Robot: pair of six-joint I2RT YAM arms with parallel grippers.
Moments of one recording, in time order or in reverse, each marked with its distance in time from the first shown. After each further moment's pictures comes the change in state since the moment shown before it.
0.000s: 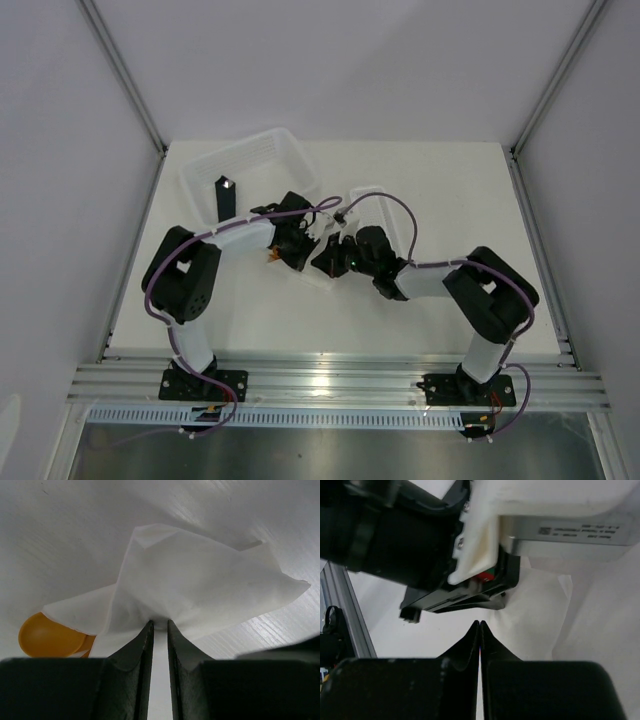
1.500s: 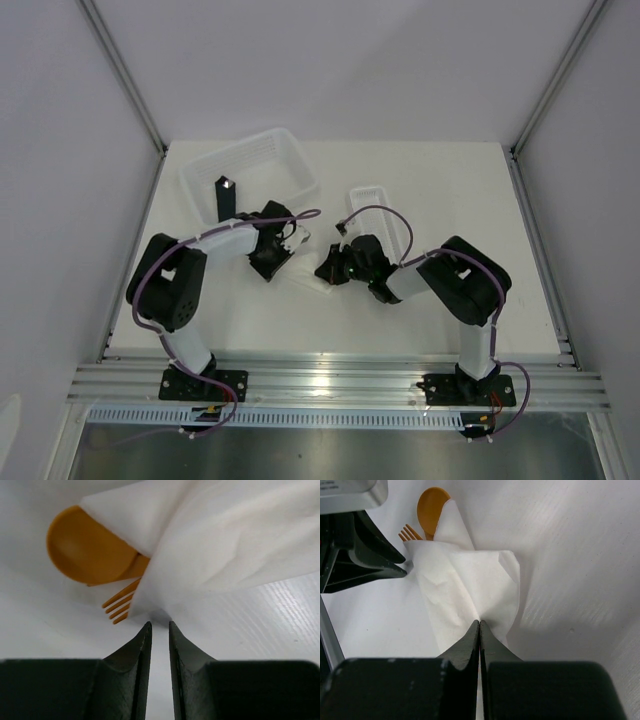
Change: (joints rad) left arm 0.076 -0.093 -0.129 -0.117 -0.168 0.078; right arm -0.006 0.207 0.008 0.081 0.050 0.101
